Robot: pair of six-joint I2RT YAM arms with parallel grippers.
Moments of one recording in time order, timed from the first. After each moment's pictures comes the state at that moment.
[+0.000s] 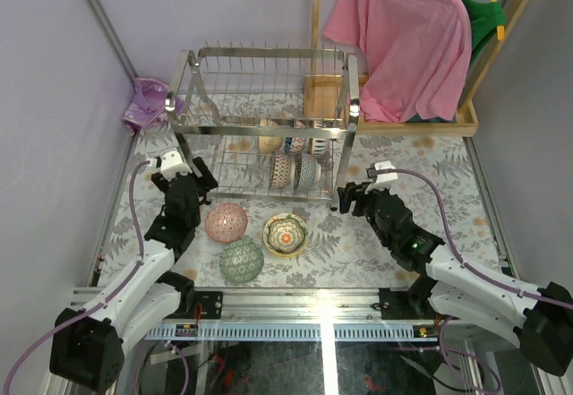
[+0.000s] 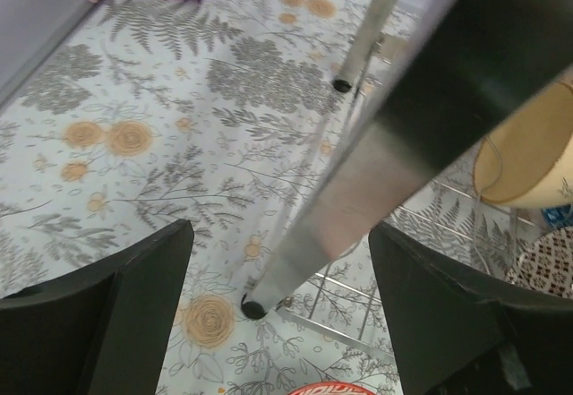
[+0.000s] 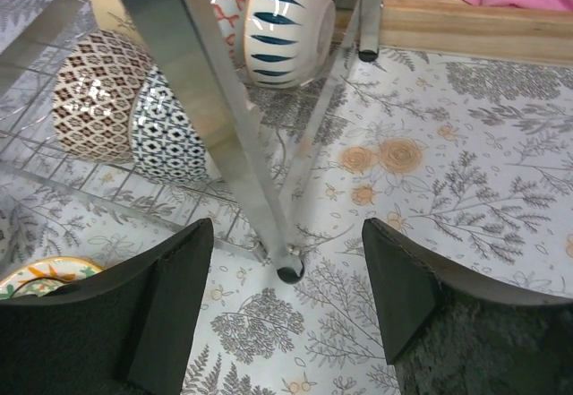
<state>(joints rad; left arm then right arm) -0.32 0.81 0.42 0.12 -0.59 -0.36 0.79 0.83 0.39 0.21 0.45 0.27</state>
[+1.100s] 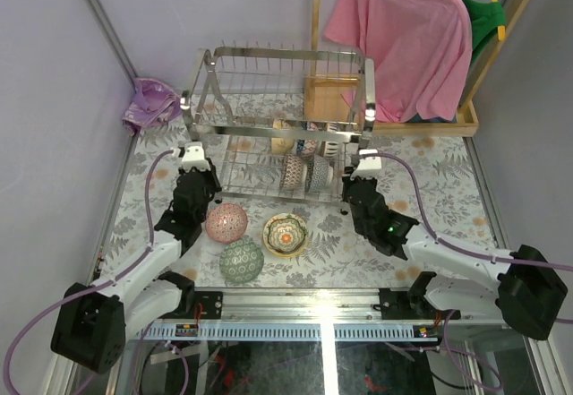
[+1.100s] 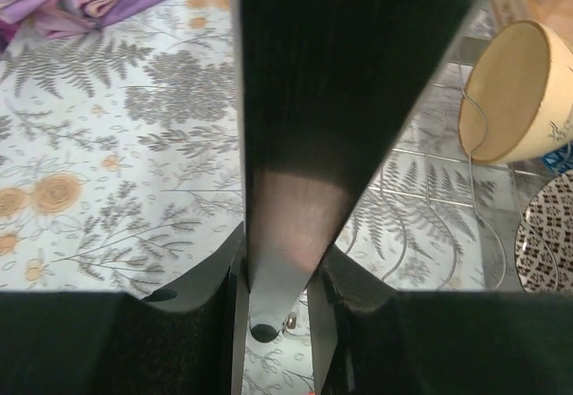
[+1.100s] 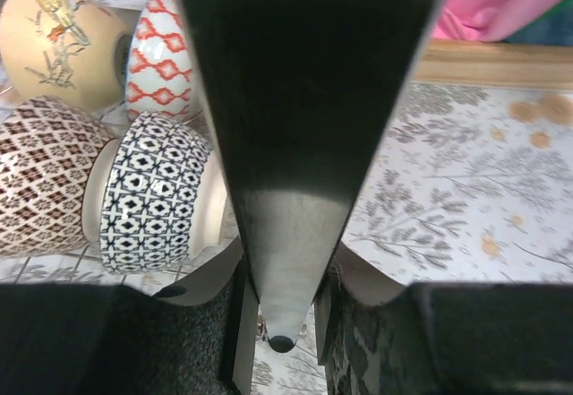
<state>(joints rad) -0.33 0.97 0.41 0.33 -0.36 -0.19 0.88 1.14 0.57 0.28 0.79 0.21</state>
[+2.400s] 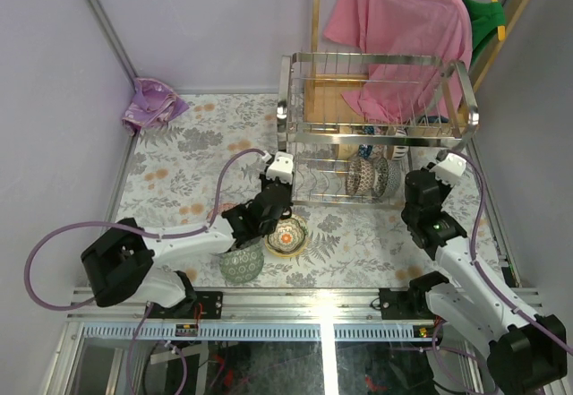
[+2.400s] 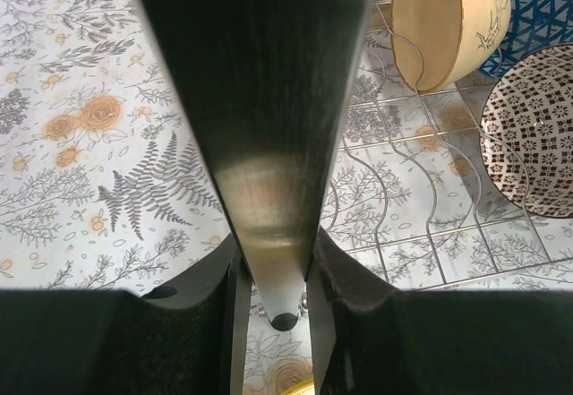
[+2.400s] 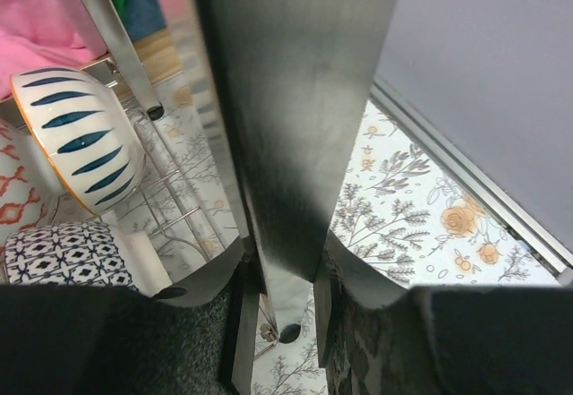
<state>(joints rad) -0.99 1.38 0.69 0.34 -0.70 -0.26 0.37 0.82 0.51 -0.11 0.92 0.35</state>
